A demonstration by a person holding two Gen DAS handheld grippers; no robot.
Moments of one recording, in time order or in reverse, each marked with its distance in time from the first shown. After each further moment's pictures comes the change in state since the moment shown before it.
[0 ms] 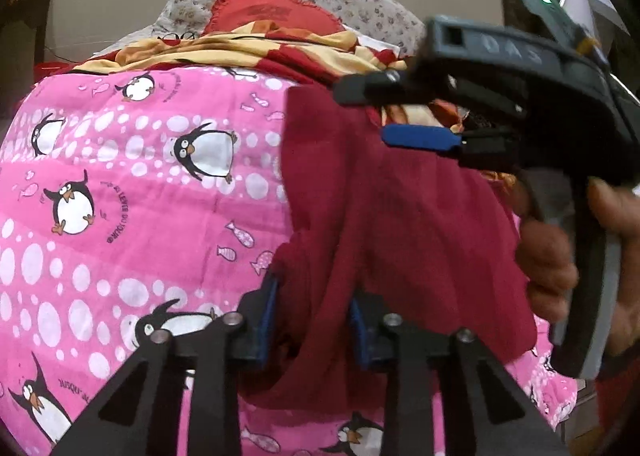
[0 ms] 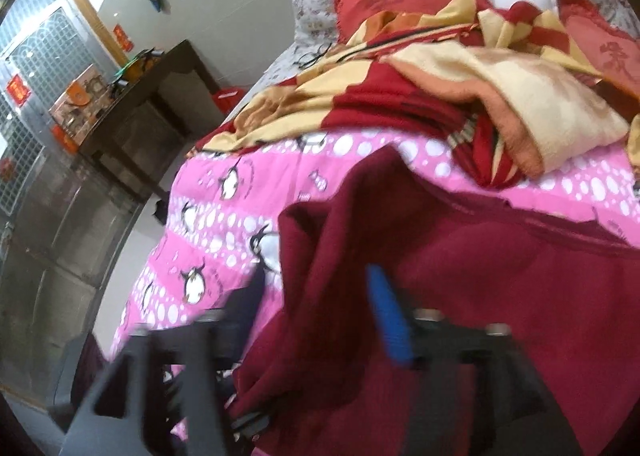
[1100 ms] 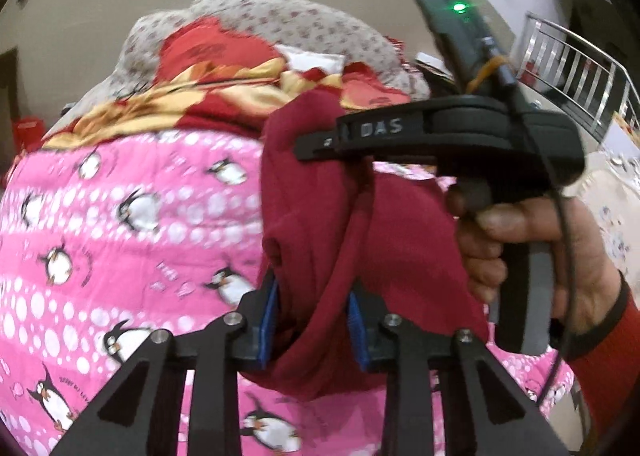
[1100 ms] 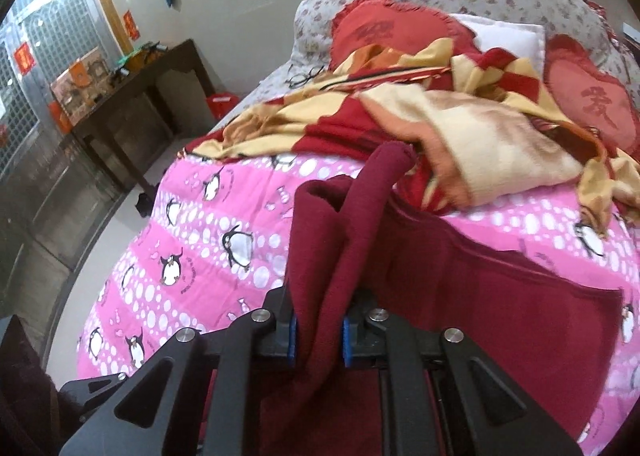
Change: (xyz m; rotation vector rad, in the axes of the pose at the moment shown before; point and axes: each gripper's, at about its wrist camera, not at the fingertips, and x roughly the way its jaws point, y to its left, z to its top) left arm -0.039 -0.100 0.014 0.179 -0.048 -0.037; right arm -0.057 -0.024 -0.002 -0.109 -0.057 -0.071
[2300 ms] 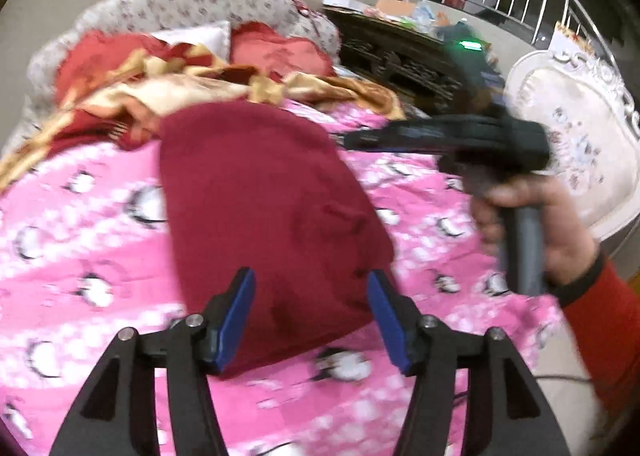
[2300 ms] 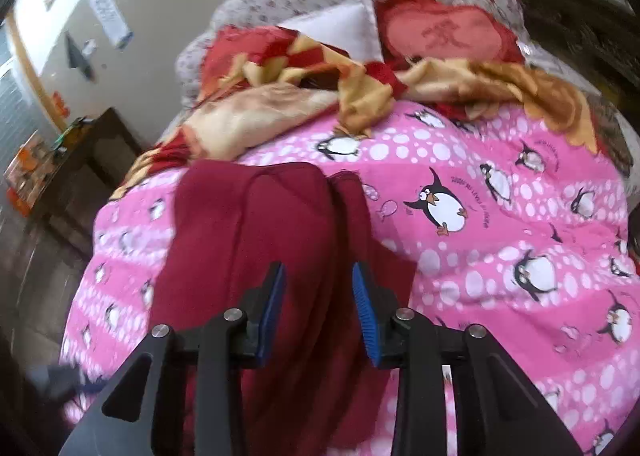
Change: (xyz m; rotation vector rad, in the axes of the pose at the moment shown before) left arm 0.050 -0.129 -0.024 0.260 0.145 -0.100; right arm -0.120 -0.186 -0.113 0.258 -0.088 -0.143
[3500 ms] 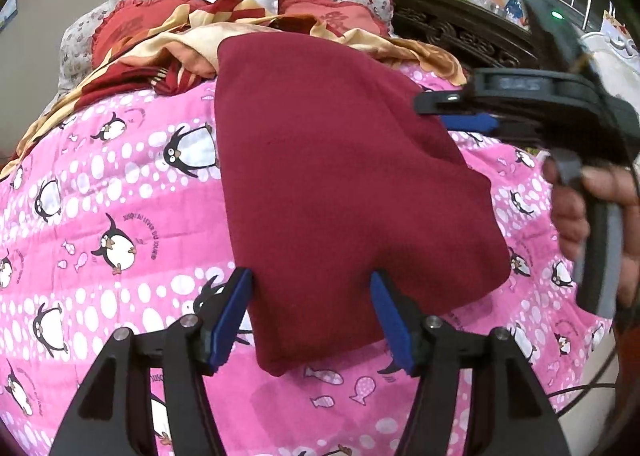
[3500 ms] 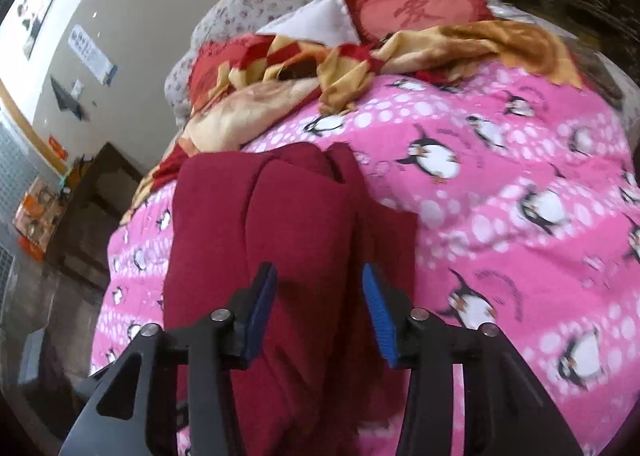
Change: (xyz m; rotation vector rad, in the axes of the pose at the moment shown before) left arm 0.047 0.024 -0.023 -0.062 0.113 0.156; right arm 0.019 -0.008 -0.018 0.164 0.009 0.033
